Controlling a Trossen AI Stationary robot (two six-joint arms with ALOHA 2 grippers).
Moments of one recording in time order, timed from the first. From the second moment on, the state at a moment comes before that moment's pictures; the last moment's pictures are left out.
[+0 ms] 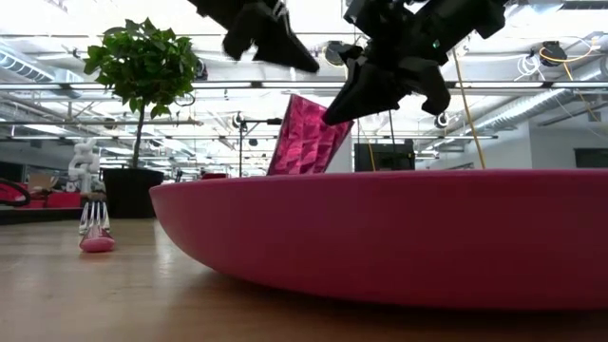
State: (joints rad) left arm -0.17 1.57 1.11 -0.08 -0.45 0.47; right arm 0.12 1.53 0.90 -0.04 0.22 -0.52
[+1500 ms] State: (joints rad) left arm 0.02 1.44 1.11 -0.22 -0.33 0.23; right arm -0.65 1.12 1.03 -0.87 0.34 -0.08
